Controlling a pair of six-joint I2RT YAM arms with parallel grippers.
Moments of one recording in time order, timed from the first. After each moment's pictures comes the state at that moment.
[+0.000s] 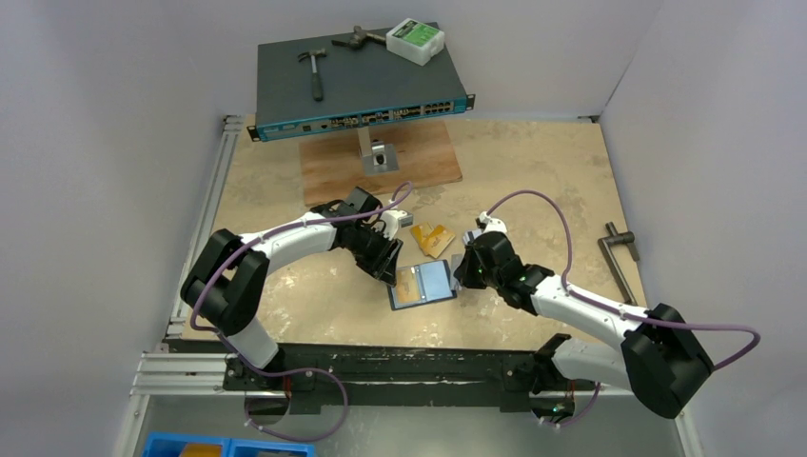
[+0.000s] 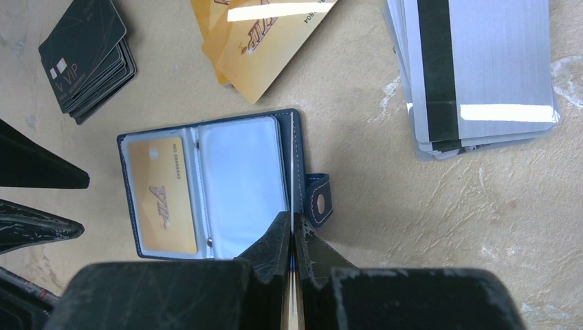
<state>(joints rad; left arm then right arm) -0.60 1.65 1.00 -0.52 0.57 -0.01 0.67 1.14 0.48 -0.11 0.12 0.69</state>
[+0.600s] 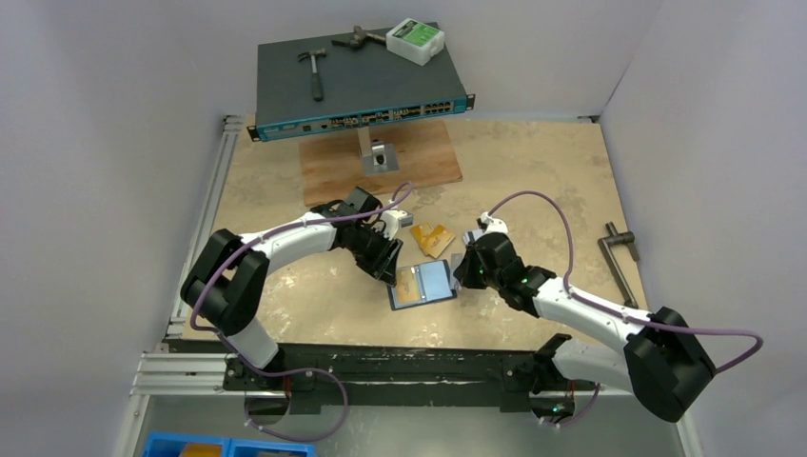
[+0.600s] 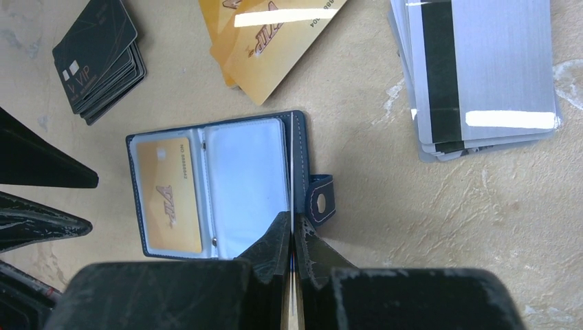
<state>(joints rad) -0.60 1.65 1.00 -0.52 0.57 -0.01 0.67 1.13 0.47 -0.09 0.12 0.69</state>
